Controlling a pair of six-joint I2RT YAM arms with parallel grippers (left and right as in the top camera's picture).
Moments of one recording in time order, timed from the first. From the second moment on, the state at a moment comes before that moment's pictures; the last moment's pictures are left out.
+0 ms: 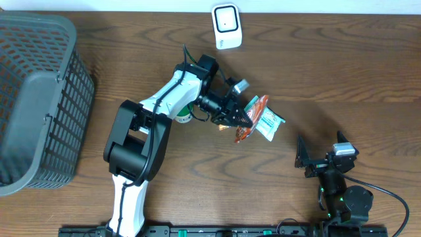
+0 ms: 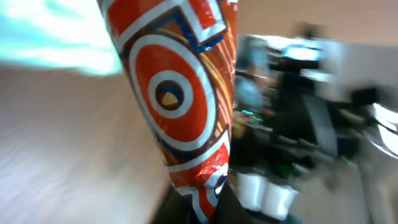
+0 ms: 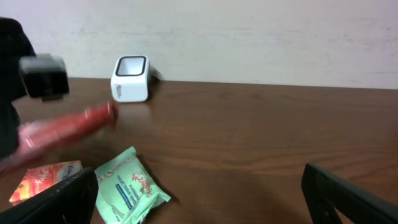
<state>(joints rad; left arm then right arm) -0.45 2.16 1.56 -0.99 1.20 0.00 -0.07 0.03 0.01 -0.05 -0.20 0.01</state>
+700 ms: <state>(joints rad) -0.72 2.11 1.56 -0.80 0.14 -0.45 -0.07 0.03 0.01 -0.05 -0.20 0.01</state>
